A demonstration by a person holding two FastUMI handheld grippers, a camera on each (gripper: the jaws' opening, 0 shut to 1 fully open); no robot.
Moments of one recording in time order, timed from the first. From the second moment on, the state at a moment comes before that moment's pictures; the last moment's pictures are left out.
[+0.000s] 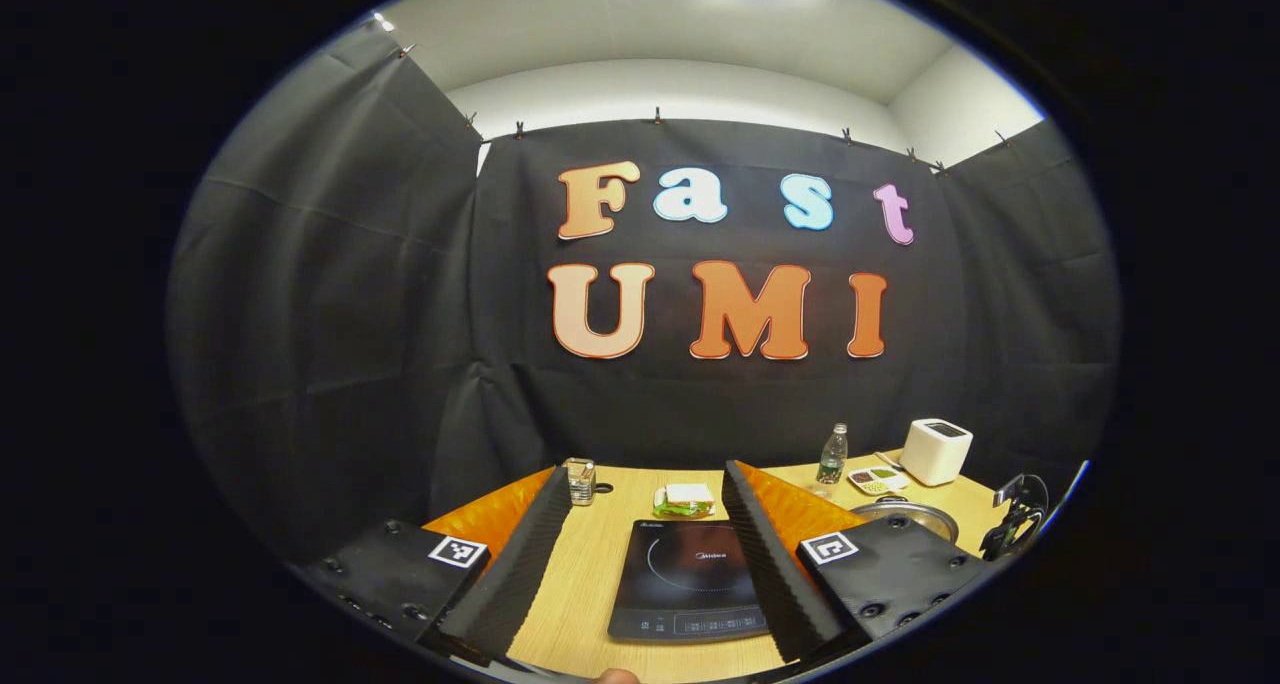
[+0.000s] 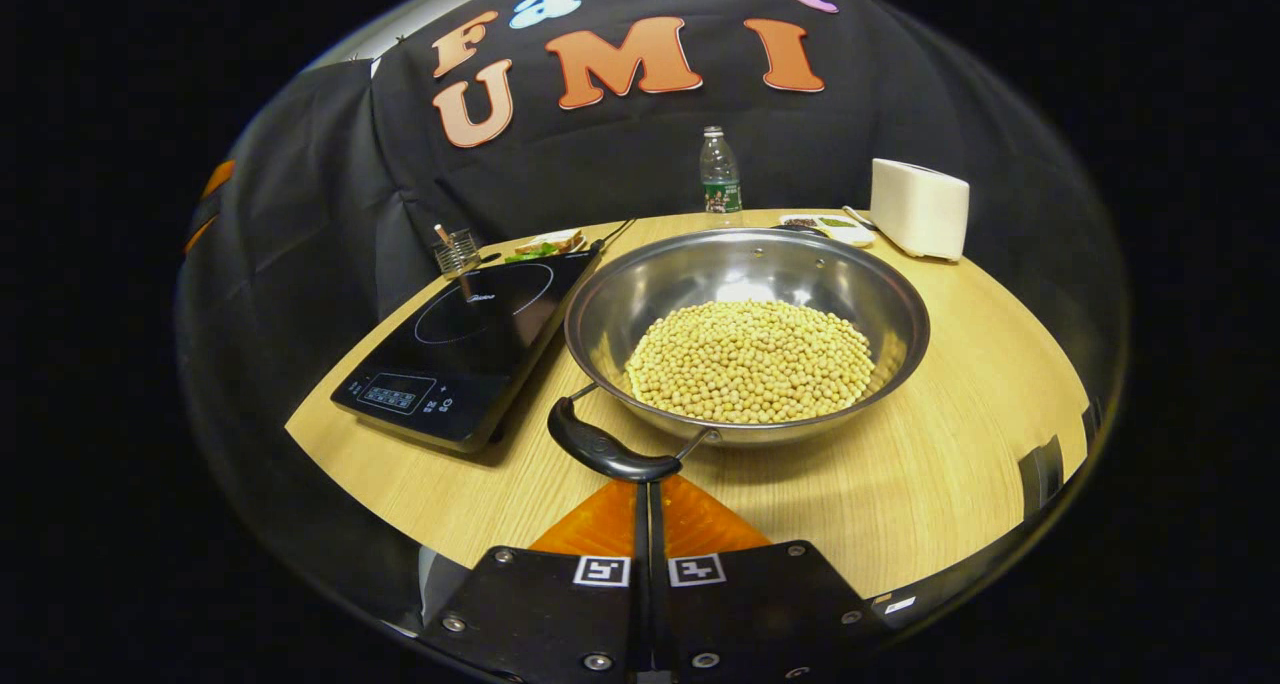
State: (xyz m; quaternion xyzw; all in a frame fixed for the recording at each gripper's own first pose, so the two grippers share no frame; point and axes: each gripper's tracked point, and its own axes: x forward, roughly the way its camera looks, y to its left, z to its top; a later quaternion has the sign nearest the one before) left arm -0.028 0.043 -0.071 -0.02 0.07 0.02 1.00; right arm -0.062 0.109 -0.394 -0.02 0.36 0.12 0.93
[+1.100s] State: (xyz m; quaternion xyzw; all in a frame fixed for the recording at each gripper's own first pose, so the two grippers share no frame) left arm -0.033 0.063 -0.078 -0.01 0.07 0.04 1.00; right arm -0.009 0.195 -0.411 0.08 0.37 0.14 0.91
